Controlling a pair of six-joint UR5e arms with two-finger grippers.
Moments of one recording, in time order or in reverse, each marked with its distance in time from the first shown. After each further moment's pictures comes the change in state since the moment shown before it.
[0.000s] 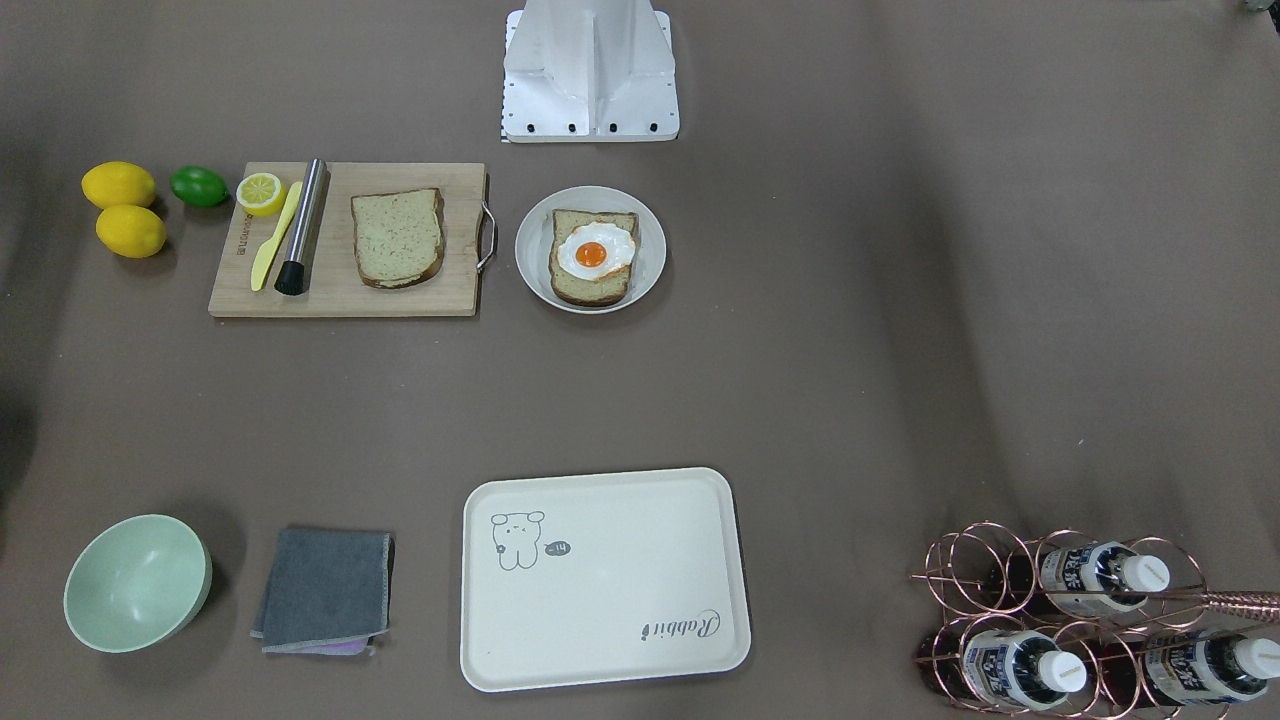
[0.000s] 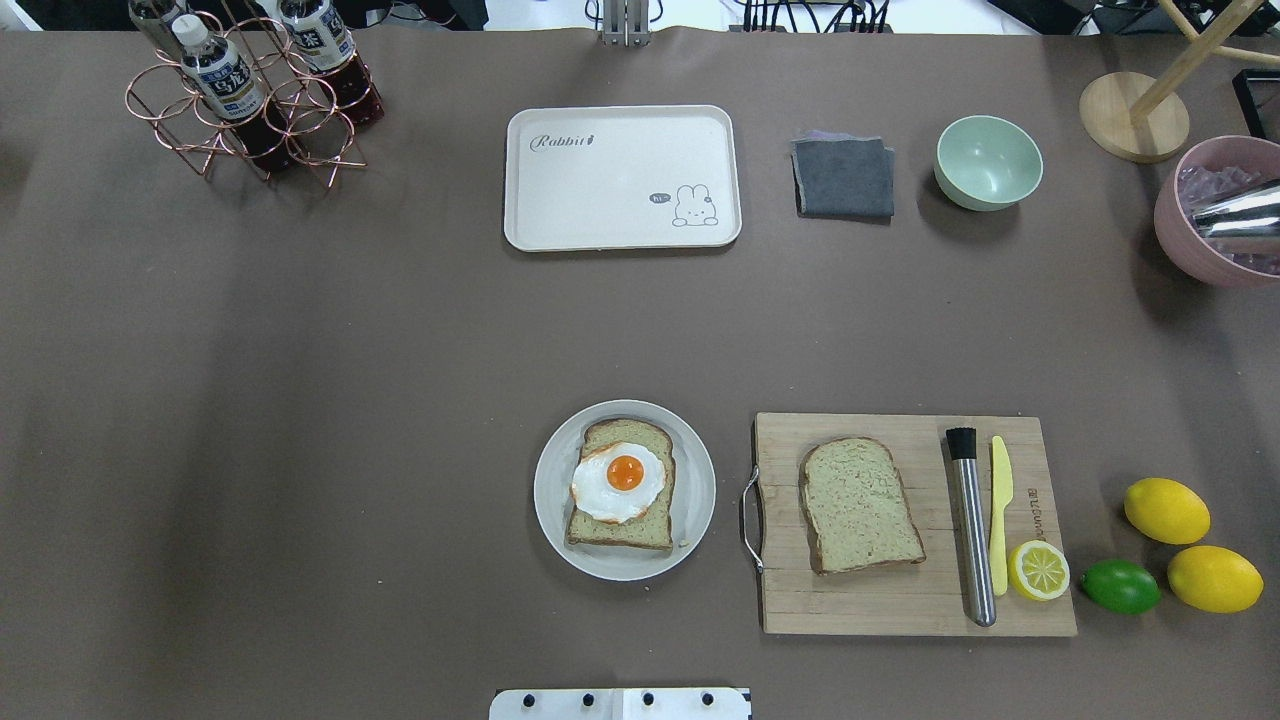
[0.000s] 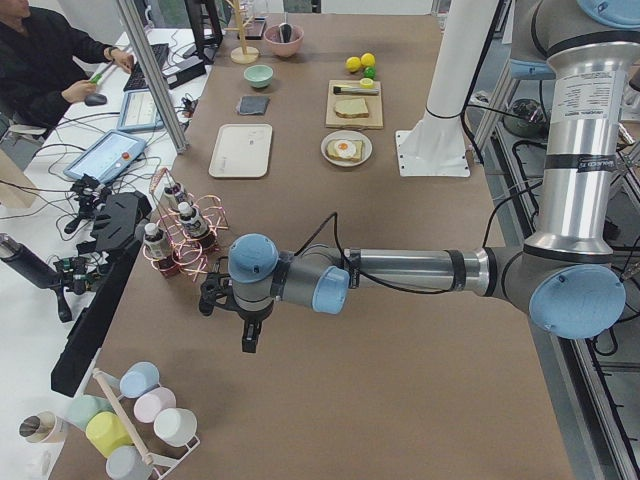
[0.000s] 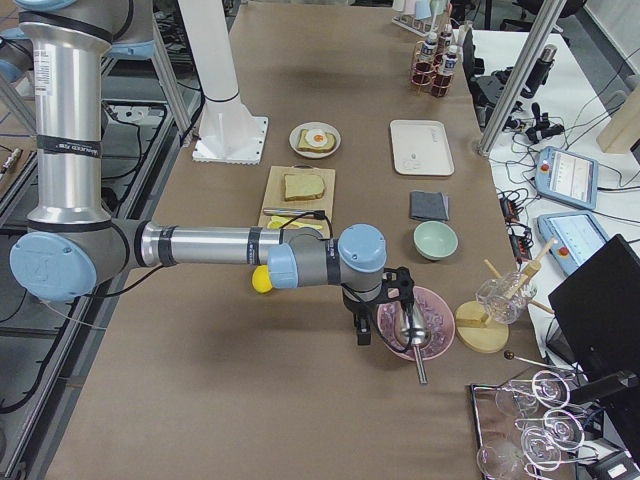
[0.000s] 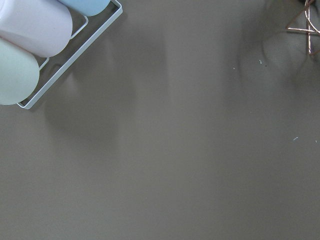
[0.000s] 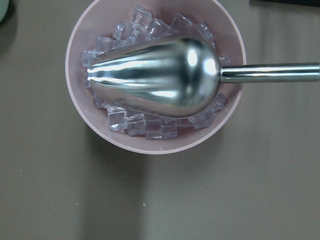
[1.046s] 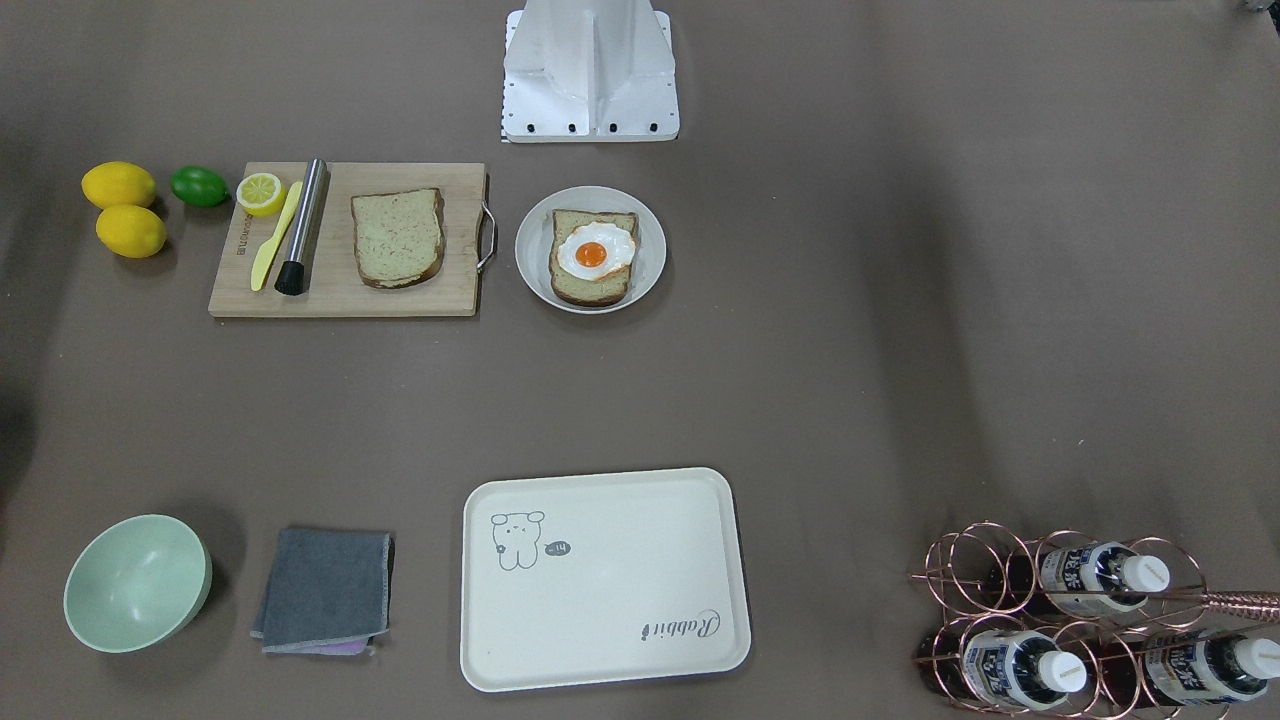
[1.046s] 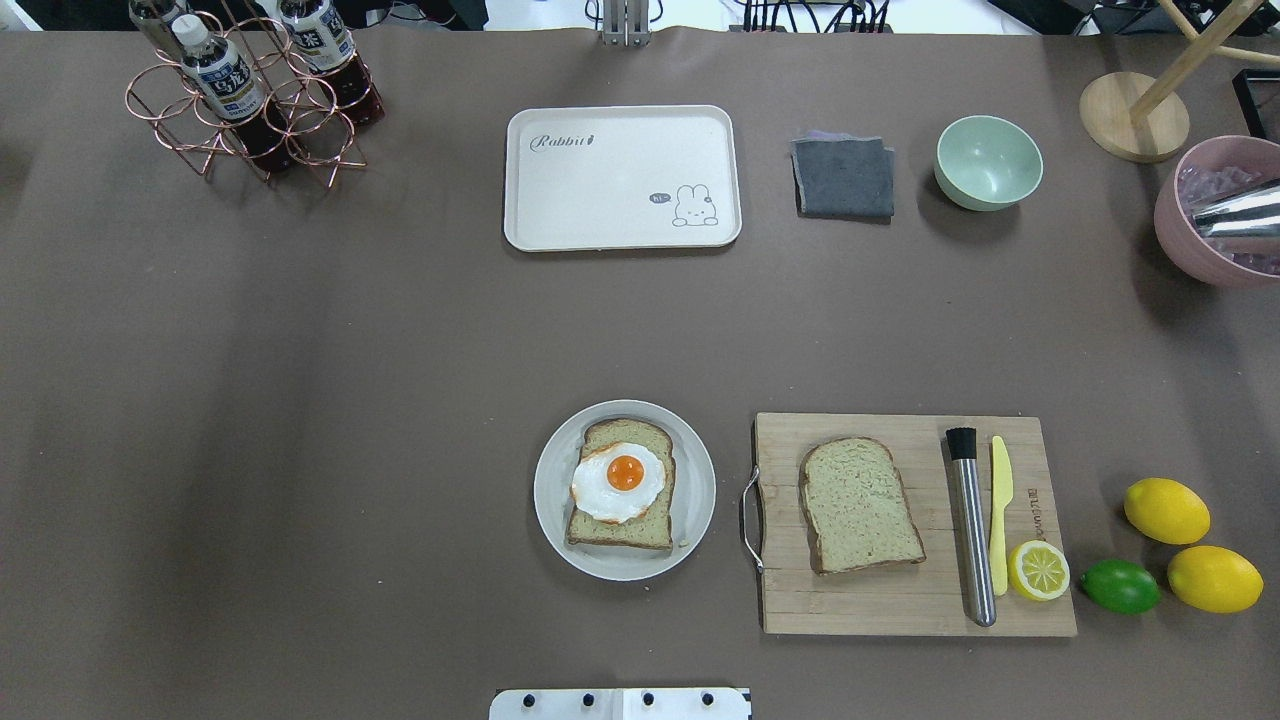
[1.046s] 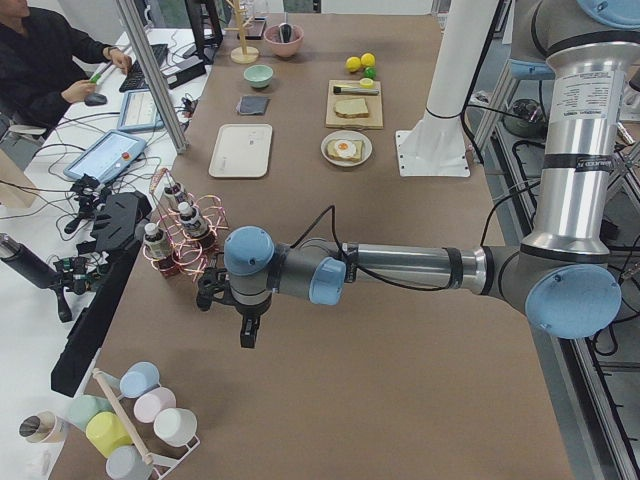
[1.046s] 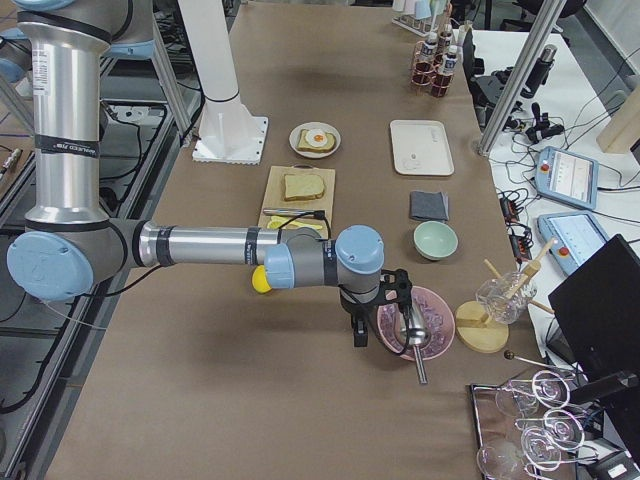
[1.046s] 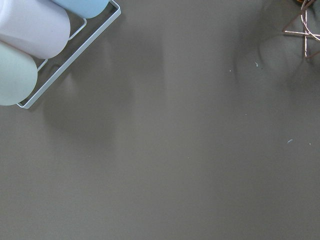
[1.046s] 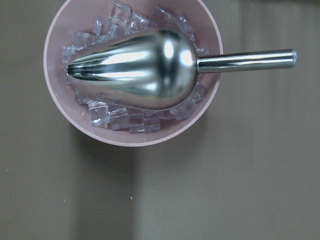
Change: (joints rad) left arm -0.001 -0.011 -0.018 0.044 0.004 0.008; right arm 0.030 -0.004 -0.008 -0.036 -0.013 -0.008
